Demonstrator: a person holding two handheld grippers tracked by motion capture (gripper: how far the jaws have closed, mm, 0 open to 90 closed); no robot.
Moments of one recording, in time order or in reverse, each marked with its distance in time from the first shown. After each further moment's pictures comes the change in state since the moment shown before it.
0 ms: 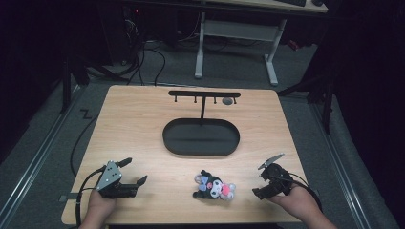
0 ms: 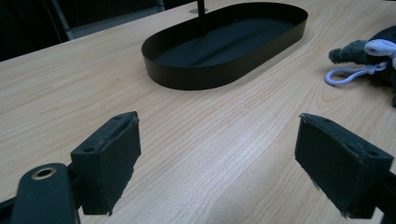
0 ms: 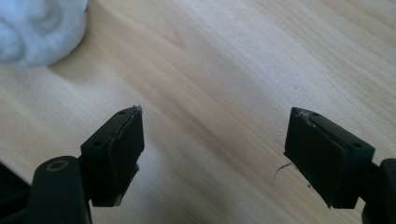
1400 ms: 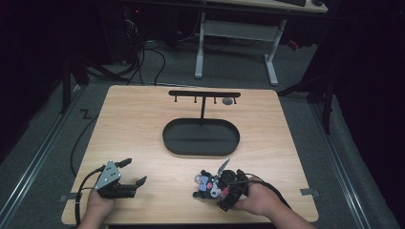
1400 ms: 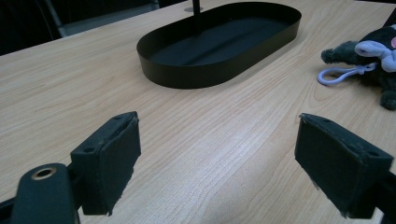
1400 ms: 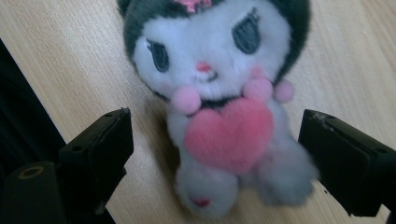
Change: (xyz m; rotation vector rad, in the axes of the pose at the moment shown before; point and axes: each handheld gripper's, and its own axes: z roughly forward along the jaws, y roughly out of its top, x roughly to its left) left arm 0.003 0.001 -0.003 0.009 -0.024 -0.011; right arm 0.092 0.071 0.034 0.096 0.134 -0.373
